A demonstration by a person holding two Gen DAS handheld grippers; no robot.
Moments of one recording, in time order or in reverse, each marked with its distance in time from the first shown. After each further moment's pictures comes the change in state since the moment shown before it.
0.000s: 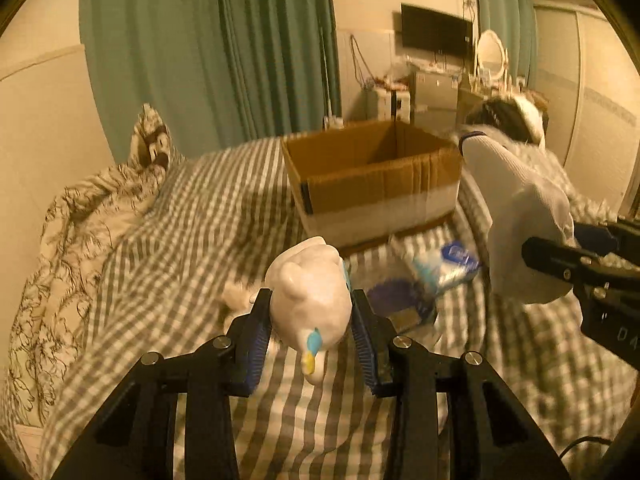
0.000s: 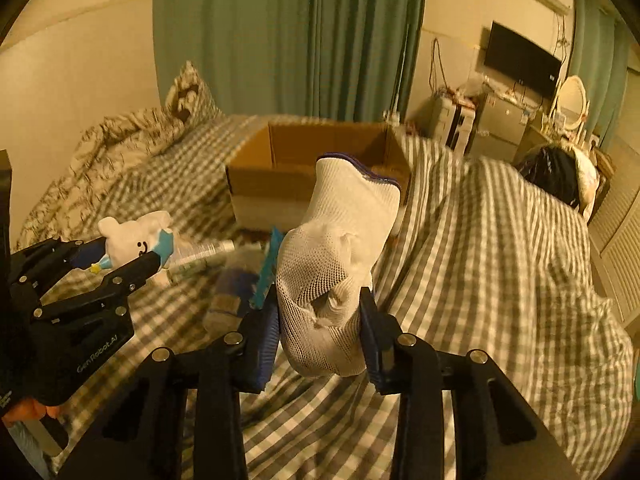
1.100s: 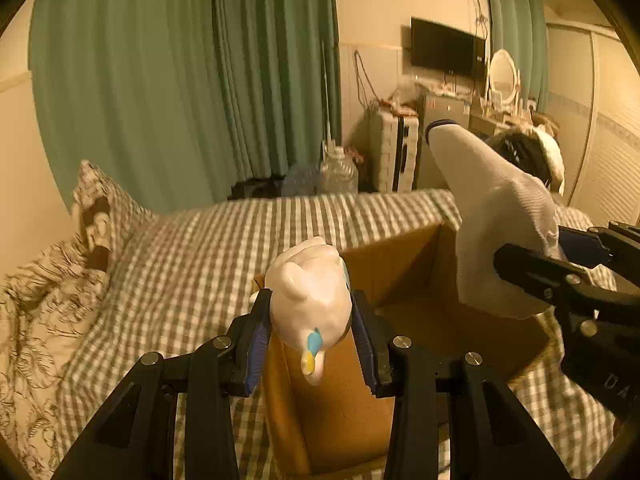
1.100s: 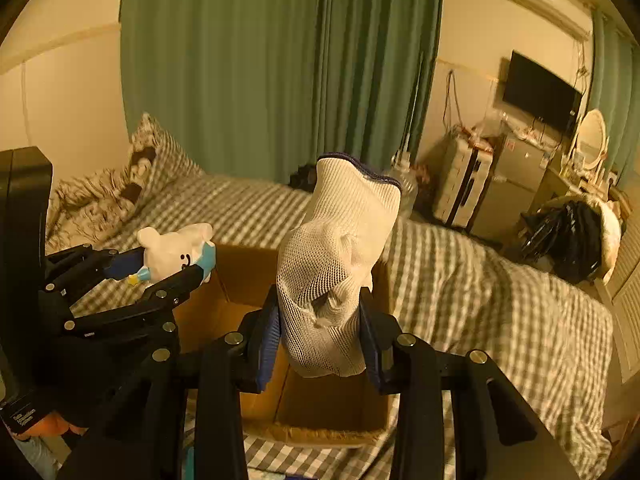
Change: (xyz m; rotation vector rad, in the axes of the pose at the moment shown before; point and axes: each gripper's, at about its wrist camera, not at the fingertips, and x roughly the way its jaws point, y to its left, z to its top) left arm 0.173 -0.005 0.166 -0.022 -0.024 -0.008; right arm 0.146 -0.060 0.172 -0.043 -0.075 0.036
